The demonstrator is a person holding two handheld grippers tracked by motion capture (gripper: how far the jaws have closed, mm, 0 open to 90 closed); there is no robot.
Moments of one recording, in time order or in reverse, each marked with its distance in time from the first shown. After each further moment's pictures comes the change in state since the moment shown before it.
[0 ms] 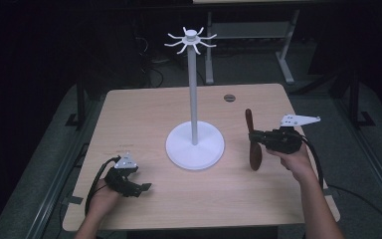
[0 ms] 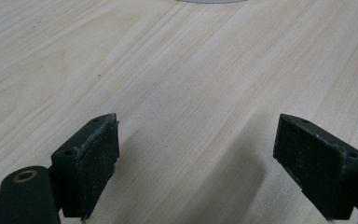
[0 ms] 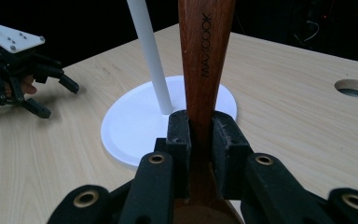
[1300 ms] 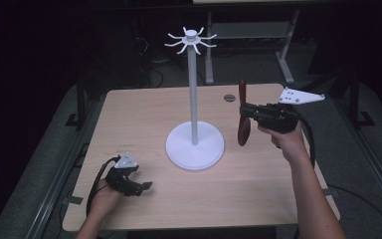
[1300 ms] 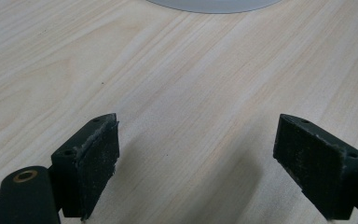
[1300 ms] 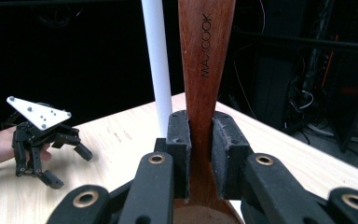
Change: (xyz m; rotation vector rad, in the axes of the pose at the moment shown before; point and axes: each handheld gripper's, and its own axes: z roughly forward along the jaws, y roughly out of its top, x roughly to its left) left arm -0.001 0.002 0.001 -0.027 0.018 -0.002; right arm 0.031 0.085 -0.001 -0.191 0.017 -0.120
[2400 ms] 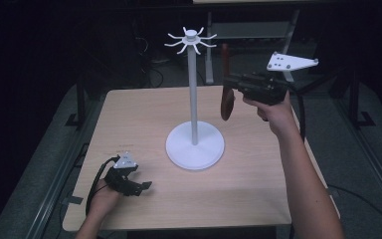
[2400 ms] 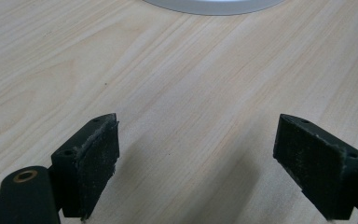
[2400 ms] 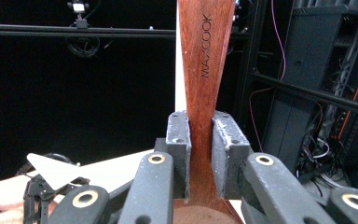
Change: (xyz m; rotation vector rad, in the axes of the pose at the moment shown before) left arm 0.000 0.000 -0.003 -0.002 0.003 0.002; right arm 0.018 0.087 0.029 -0.097 0.086 -0.106
